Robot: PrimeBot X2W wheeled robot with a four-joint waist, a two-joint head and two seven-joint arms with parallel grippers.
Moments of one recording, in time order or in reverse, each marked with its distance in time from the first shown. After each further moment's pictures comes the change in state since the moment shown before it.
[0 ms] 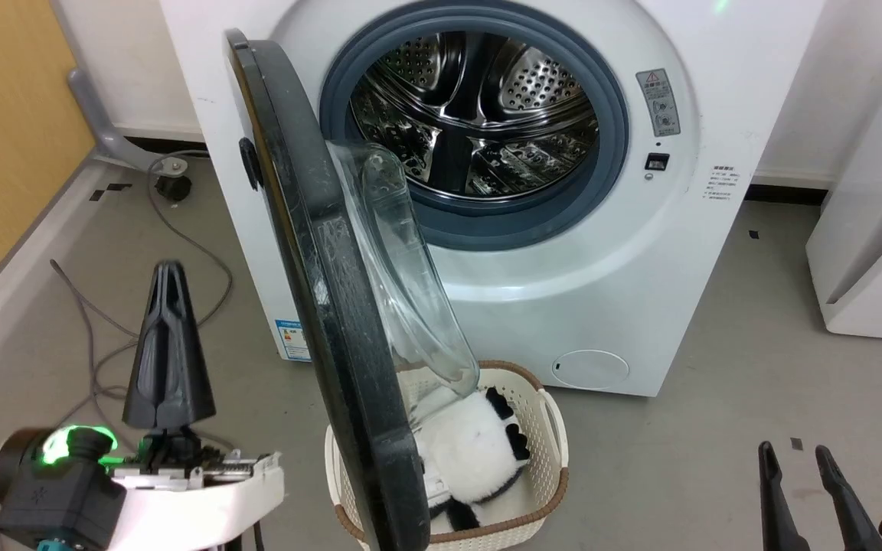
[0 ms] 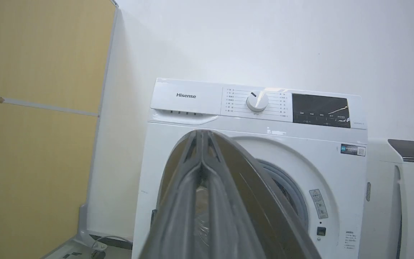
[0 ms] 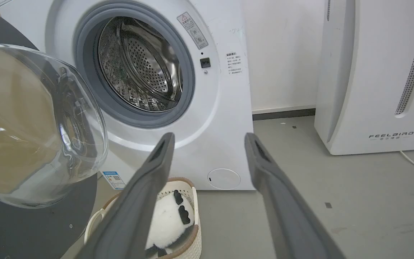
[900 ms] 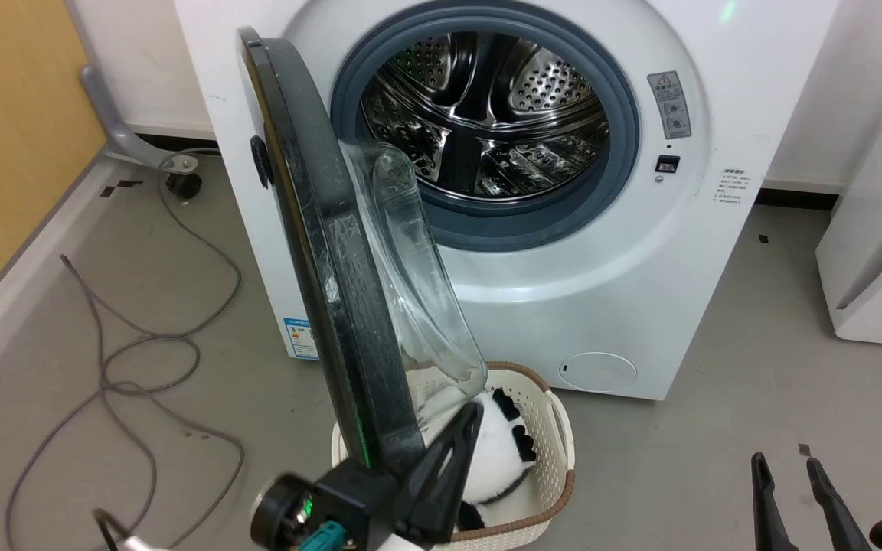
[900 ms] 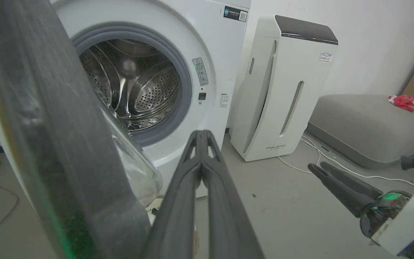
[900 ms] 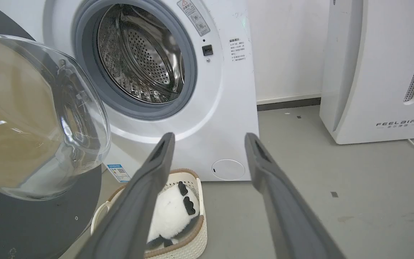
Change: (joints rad) left arm 0.084 -0.001 -0.420 0.029 -0.017 -0.050 0.384; right arm -0.001 0.012 0.001 0.043 0.008 0.000 0.000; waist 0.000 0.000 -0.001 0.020
